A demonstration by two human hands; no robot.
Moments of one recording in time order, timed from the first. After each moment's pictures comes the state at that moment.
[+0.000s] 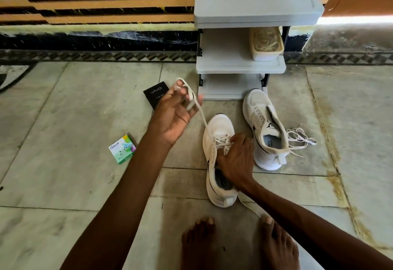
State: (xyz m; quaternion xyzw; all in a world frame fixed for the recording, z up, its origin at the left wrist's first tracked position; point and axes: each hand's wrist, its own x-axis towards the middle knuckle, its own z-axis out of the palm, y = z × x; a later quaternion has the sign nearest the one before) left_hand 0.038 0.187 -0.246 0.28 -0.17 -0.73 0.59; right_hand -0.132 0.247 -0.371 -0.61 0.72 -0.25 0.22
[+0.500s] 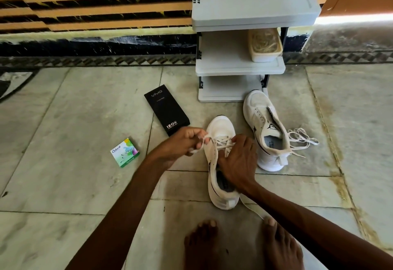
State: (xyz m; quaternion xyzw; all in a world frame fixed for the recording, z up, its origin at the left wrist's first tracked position) left_hand 0.037 0.222 -0.277 0.53 -0.52 -0.63 0.23; right_hand -0.132 0.248 -0.373 -0.62 0.72 -0.26 0.17
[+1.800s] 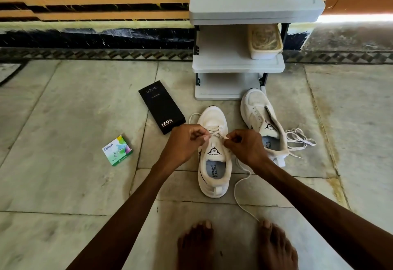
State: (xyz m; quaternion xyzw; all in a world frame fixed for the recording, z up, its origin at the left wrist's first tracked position) left_hand 0.020 0.216 -0.314 0.63 -0.61 -0.40 0.26; right_hand -0.173 0.203 -0.340 -0.61 0.65 -0.22 0.39
